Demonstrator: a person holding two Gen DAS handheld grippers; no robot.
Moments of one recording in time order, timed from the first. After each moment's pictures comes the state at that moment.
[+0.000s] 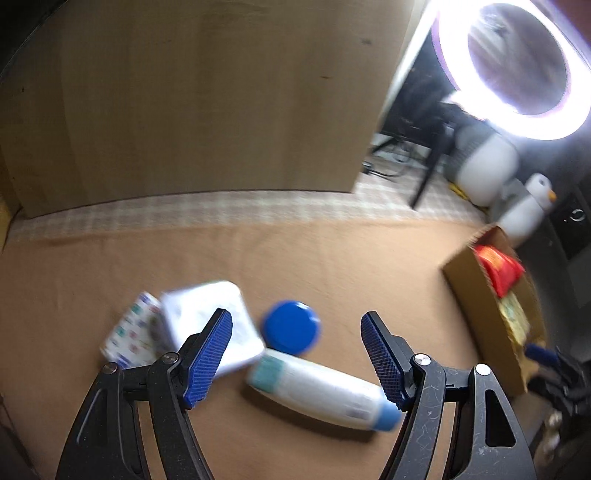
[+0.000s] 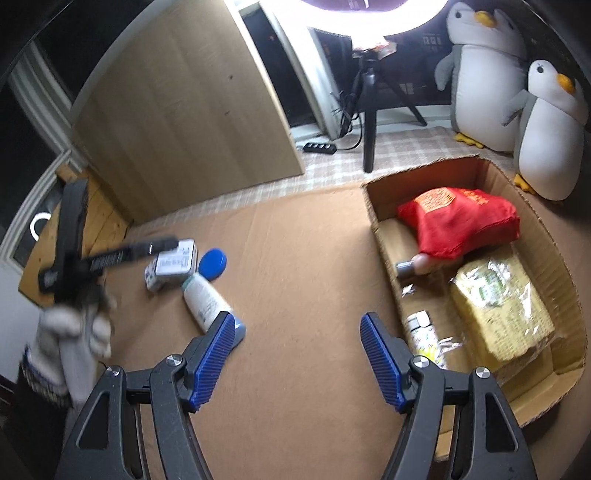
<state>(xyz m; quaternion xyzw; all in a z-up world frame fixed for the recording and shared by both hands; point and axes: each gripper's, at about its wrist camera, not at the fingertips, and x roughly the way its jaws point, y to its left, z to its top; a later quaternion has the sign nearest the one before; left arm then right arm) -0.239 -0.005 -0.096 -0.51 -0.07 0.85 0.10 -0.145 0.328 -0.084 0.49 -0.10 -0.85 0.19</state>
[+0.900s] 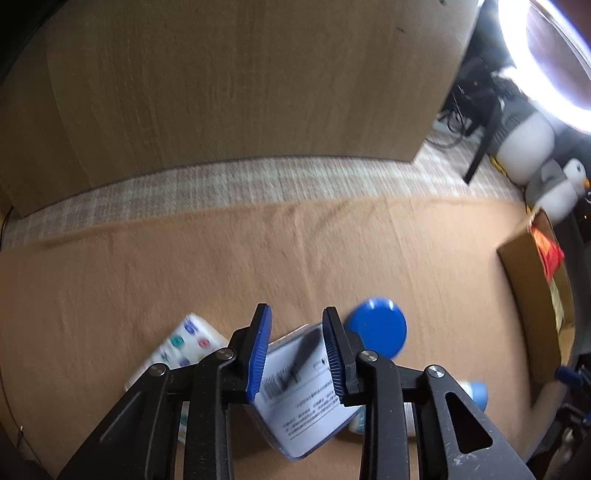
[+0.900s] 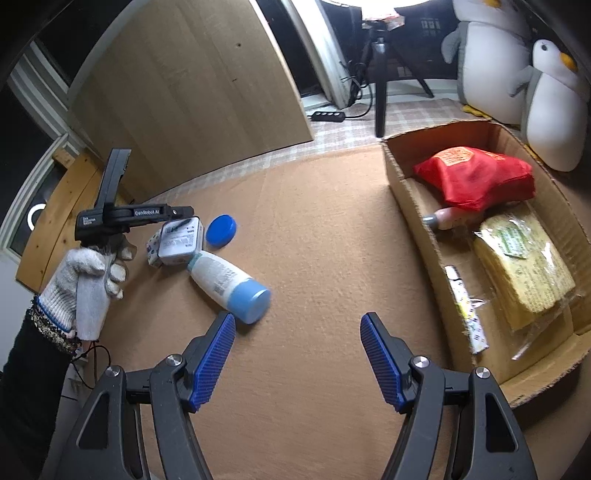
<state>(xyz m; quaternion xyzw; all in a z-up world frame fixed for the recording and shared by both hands) -0.276 -0.044 -0.142 -0.57 -0.04 0.82 0.10 -0.134 0.301 -0.097 0.52 -0.10 -0.83 0.19</state>
